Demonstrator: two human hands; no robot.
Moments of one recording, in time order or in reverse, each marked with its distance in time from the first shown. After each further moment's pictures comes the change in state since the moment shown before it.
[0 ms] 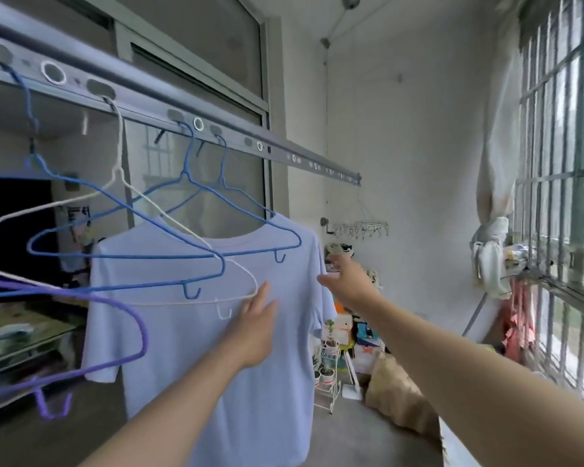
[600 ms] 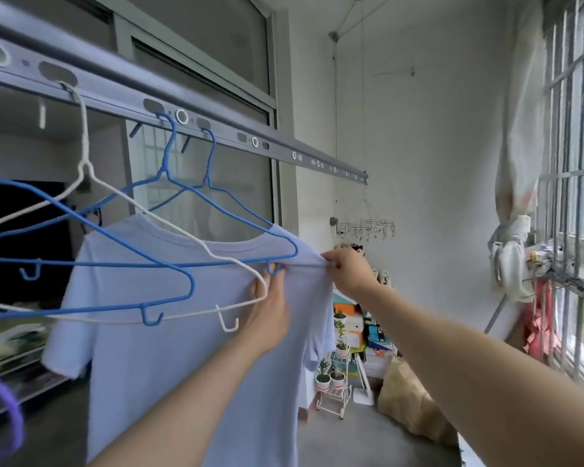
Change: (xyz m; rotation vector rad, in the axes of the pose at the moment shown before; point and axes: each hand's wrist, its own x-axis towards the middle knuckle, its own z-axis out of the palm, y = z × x) left_hand 0.049 0.016 -0.006 -0.187 0.235 -0.069; right_hand 0.054 -0.001 0.011 -0.009 0.028 -0.215
